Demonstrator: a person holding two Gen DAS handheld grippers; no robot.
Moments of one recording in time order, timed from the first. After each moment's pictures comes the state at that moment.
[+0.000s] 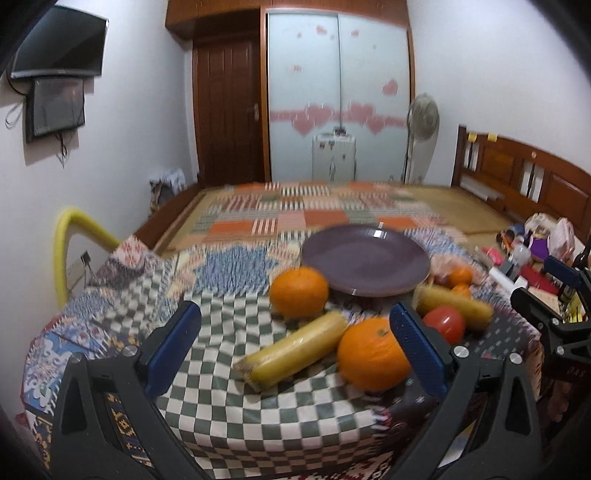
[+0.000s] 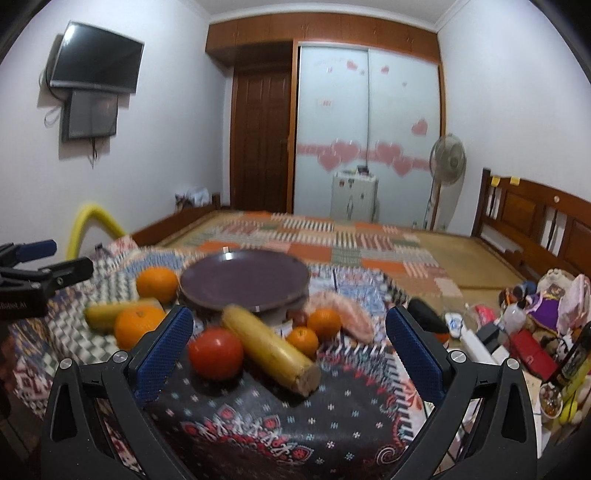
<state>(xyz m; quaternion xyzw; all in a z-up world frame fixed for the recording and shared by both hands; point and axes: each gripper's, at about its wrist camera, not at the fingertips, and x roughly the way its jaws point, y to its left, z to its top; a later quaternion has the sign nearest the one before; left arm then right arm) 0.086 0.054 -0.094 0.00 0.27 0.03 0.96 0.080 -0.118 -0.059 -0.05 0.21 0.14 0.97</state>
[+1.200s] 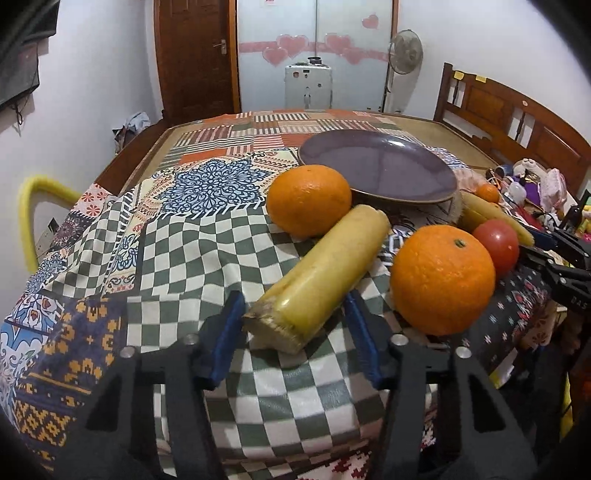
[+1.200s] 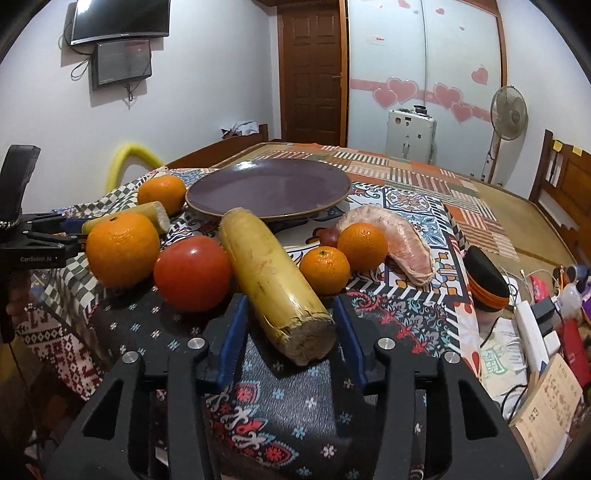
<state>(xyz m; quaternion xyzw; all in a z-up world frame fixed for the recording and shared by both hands) 0.129 0.084 -0.160 0.00 0.39 -0.04 0.92 0.121 -0.126 -0.102 -0.07 0.31 0.25 0.91</state>
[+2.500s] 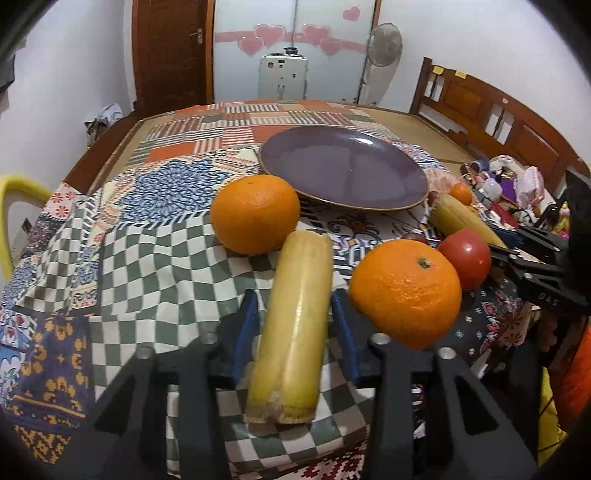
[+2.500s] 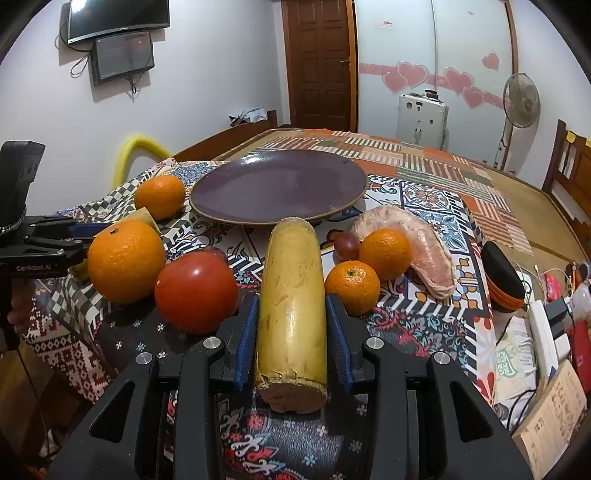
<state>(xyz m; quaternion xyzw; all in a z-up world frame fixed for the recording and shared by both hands) 0.148 0.071 -0.154 -0.01 0.41 -0.09 0.91 0.146 -0.110 -0.103 -0.07 0.35 0.26 0.90</state>
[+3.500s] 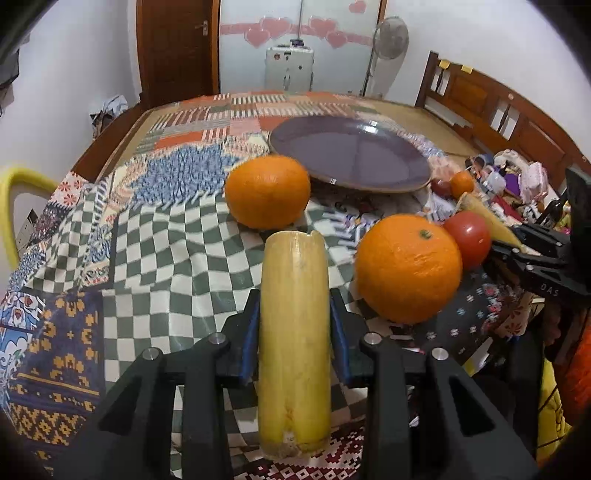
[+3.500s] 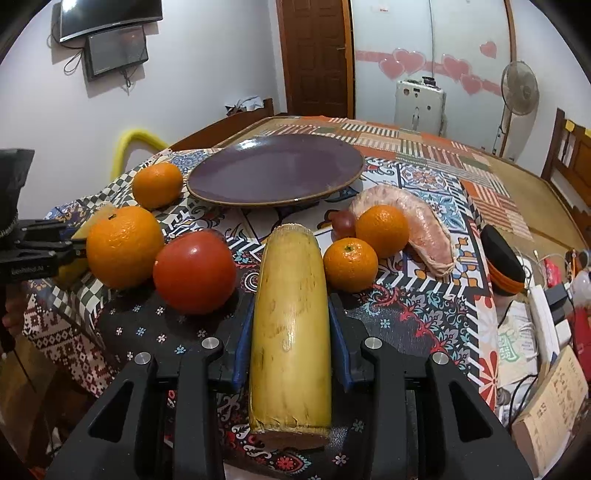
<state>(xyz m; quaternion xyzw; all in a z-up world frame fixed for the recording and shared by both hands) 0.132 0.077 -0.150 -0.01 0.42 -0.08 0.90 0.139 -0.116 -0.103 -0.06 0.37 0.26 0.89</state>
